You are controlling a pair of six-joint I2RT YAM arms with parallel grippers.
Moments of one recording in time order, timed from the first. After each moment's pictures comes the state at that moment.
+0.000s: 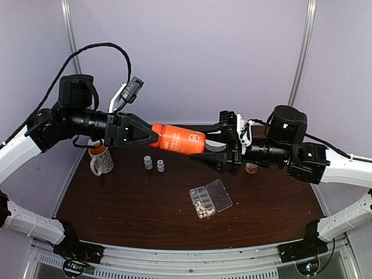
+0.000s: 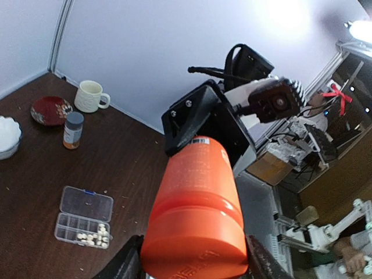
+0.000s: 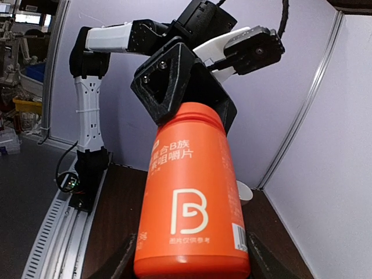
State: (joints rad) left arm -0.83 1.17 1.35 -0.47 0.77 -0.39; right arm 1.10 1.17 1.02 0.18 -0.28 -0.40
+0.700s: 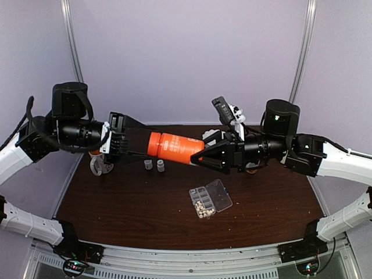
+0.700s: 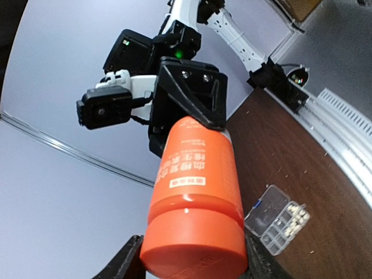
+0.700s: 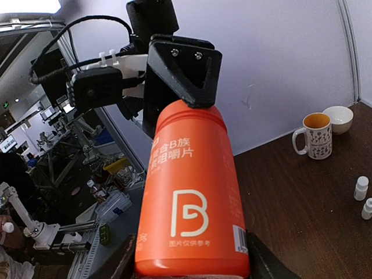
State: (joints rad) left arm -0.93 1.09 1.31 -0.52 0.55 1.04; right arm 1.03 1.23 1.11 0.06 -0.60 0.34
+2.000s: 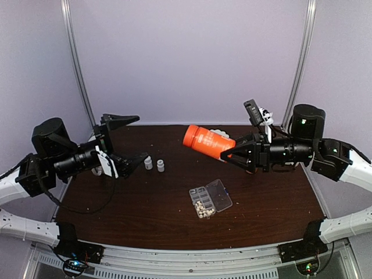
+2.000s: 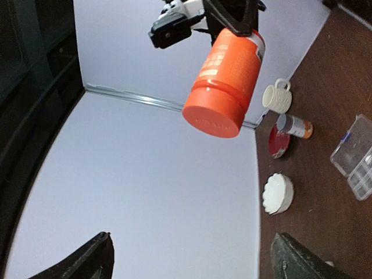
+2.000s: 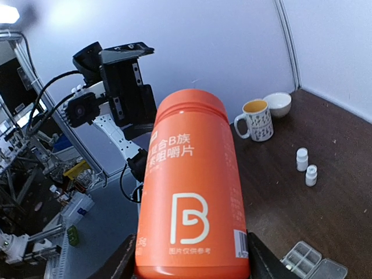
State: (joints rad) left arm -1.08 0.83 0.89 -0.04 -0.03 1.36; right arm 0.91 1.00 1.01 -0.18 -0.47 0.34
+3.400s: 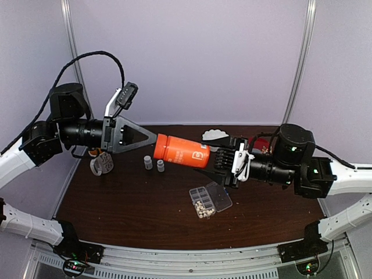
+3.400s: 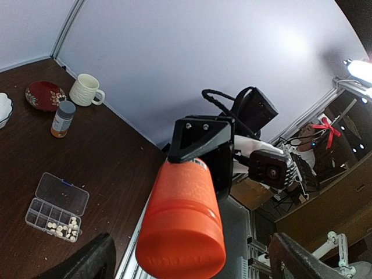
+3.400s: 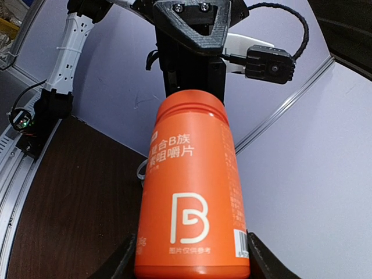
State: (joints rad) left arm -0.90 1.06 1.23 -0.33 0.63 -0.62; right arm 1.24 1.10 0.94 0.17 -0.01 -0.76
